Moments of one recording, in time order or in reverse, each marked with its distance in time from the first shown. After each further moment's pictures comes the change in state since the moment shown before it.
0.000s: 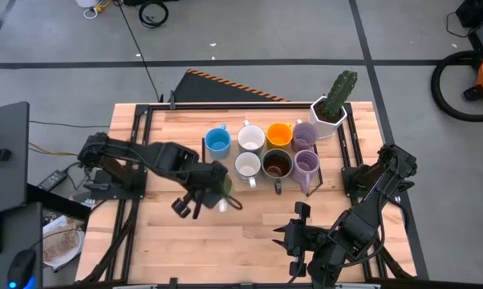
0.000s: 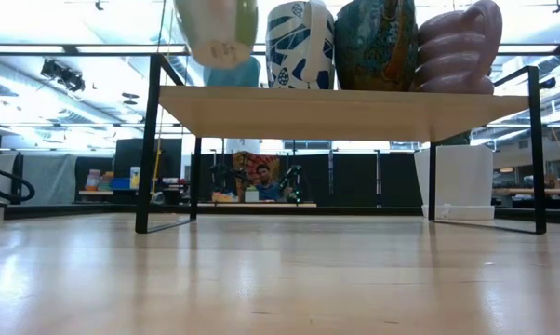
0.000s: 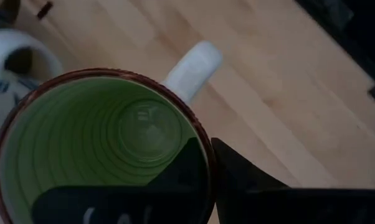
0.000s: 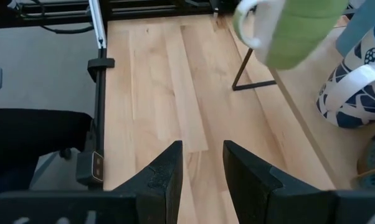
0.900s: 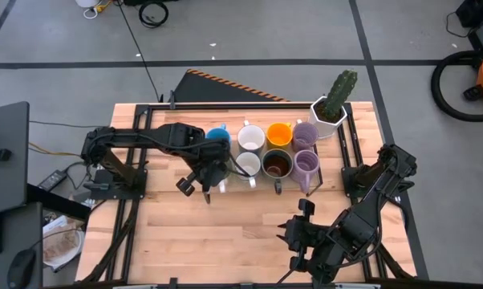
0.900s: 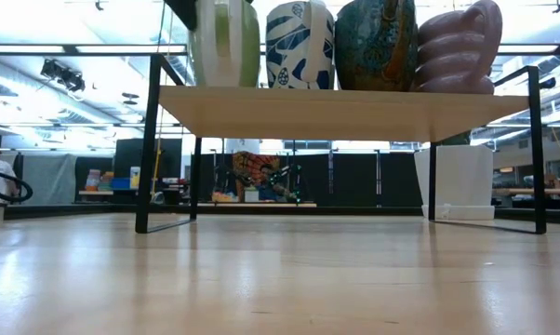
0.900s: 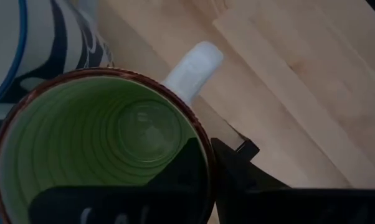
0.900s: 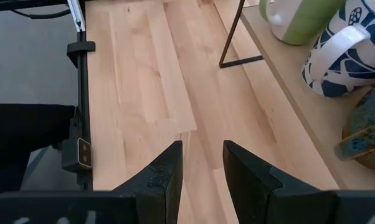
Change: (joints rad) left arm 0.235 -0.002 -0.084 -0.015 0.068 0.191; right arm -0.006 0.000 0.000 -0.112 -0.027 0.117
